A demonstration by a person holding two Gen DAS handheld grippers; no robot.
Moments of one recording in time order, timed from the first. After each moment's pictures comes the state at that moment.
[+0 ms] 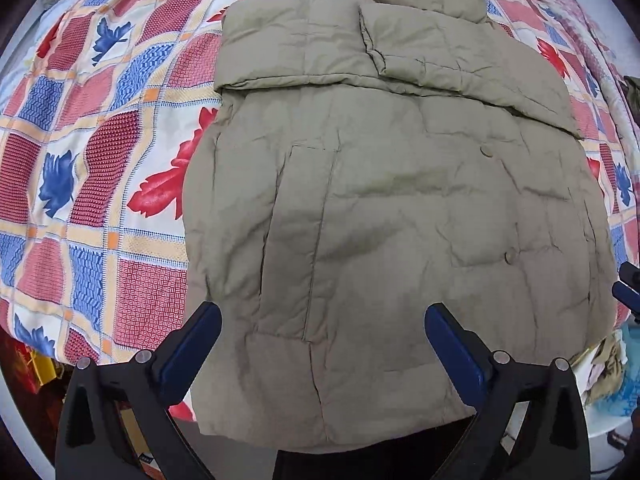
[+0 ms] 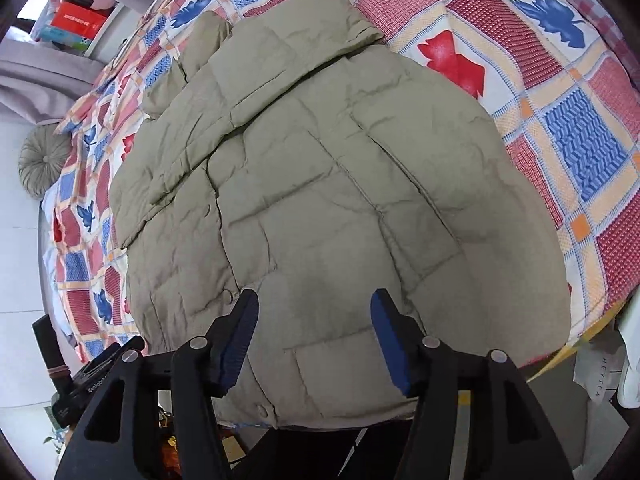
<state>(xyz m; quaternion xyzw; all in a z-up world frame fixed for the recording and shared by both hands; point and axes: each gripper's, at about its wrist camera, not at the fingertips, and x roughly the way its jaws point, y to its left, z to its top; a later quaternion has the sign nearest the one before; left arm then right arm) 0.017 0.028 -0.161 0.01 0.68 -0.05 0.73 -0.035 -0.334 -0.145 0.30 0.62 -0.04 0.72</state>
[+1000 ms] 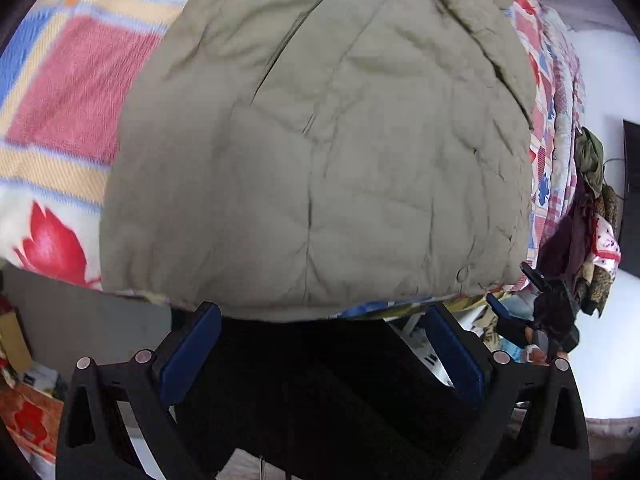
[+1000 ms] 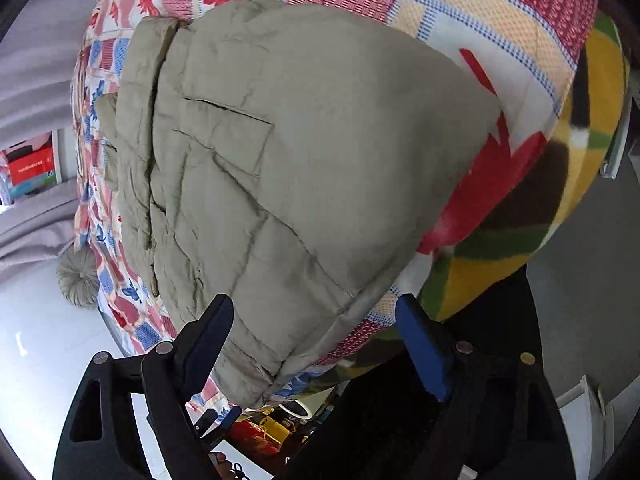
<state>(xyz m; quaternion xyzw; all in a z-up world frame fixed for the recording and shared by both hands) -0.076 0.094 -0.219 -0.26 0.77 -0.14 0.57 -0.149 -0.392 -0.222 0.56 0.59 -0.10 0.57</state>
